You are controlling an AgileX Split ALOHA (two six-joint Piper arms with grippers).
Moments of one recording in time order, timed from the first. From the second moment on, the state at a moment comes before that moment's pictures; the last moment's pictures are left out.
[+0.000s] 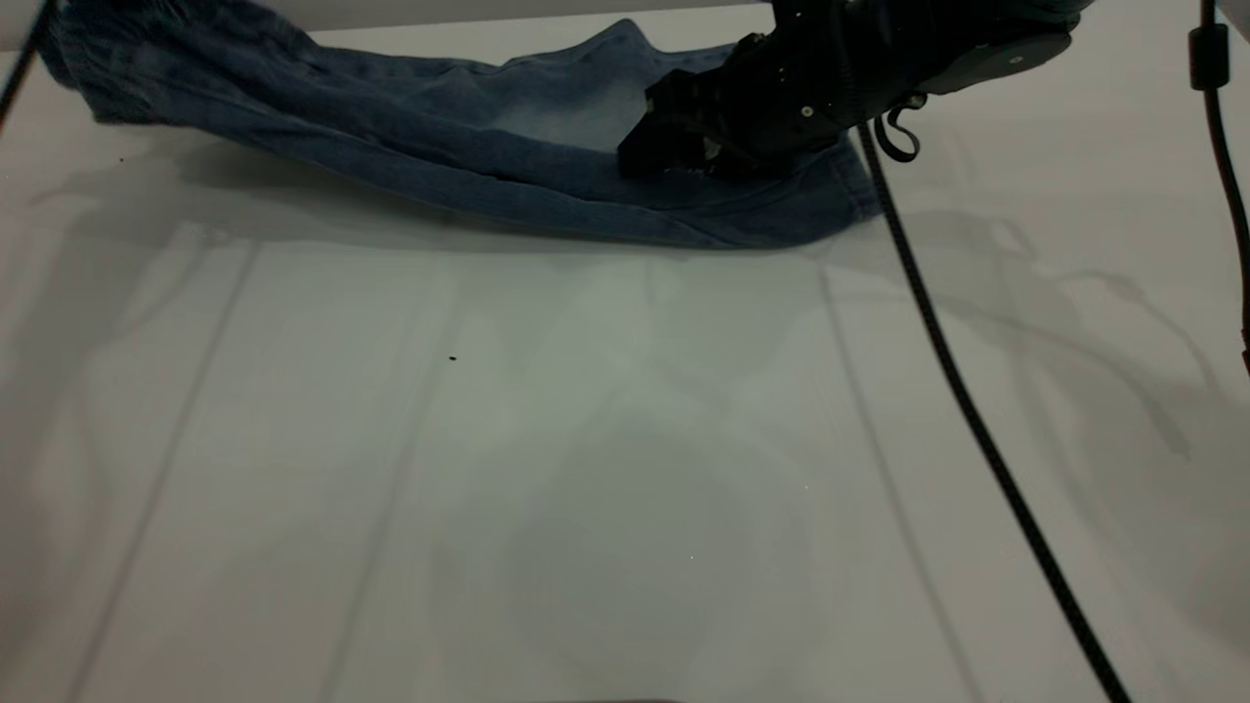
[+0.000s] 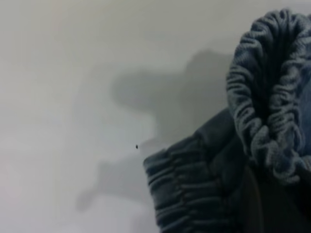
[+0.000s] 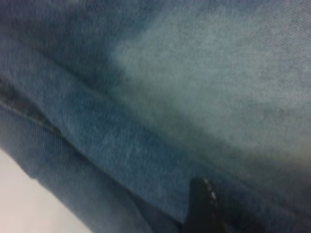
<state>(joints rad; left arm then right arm) 0.05 2.17 -1.70 -0.05 0.55 0.10 0.29 2.50 -1.54 1.76 0.52 -1.53</state>
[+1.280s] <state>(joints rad) -0.52 2.12 -1.83 -0.03 0.60 0.18 -0.02 2.01 -1.54 1.13 0.76 -0.88</state>
